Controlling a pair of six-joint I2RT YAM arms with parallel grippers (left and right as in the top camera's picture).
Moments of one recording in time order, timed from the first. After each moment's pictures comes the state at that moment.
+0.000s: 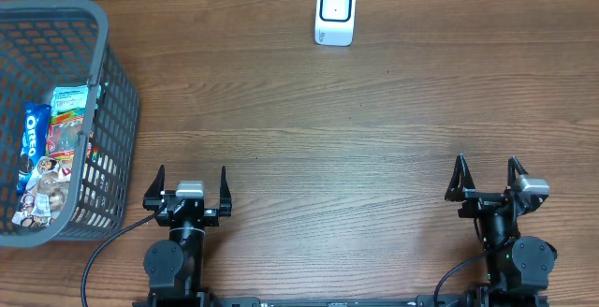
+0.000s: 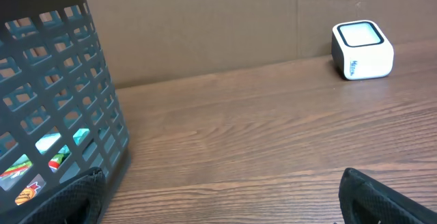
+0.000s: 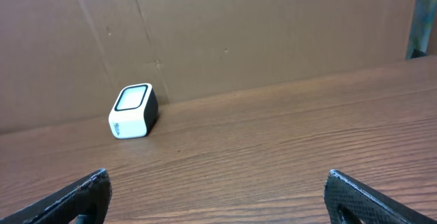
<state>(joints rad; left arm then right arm) 0.04 0.02 0.01 -0.08 0.00 0.16 -0.08 0.01 0.02 -0.03 -0.10 0.20</state>
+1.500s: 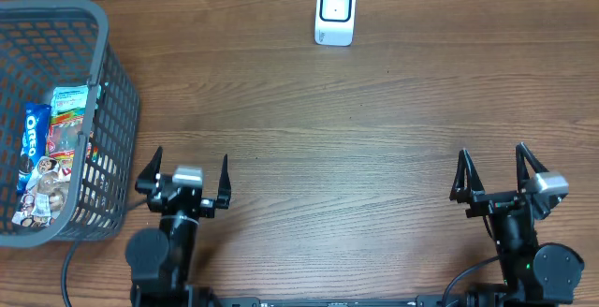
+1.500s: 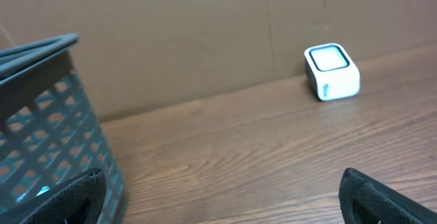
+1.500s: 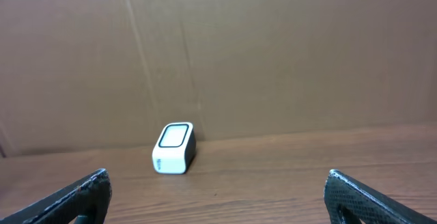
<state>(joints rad) 0.04 0.25 0.25 -0.08 0.10 0.22 -0.08 0.10 0.23 -0.03 -0.22 0.20</state>
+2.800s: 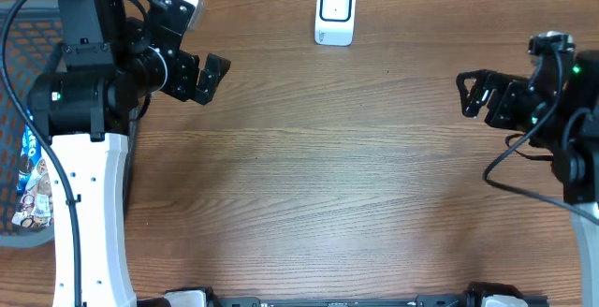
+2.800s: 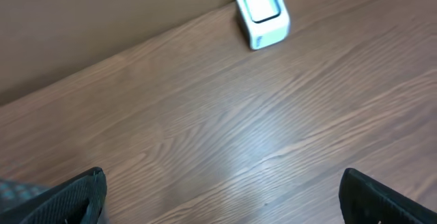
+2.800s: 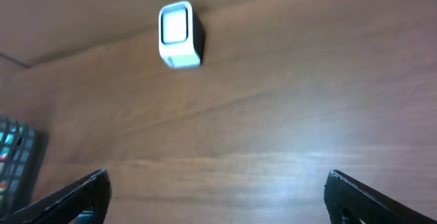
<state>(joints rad) 0.04 1.48 1.80 -1.12 0.34 0.38 -0.08 1.16 1.32 -0.89 -0.35 0.22</state>
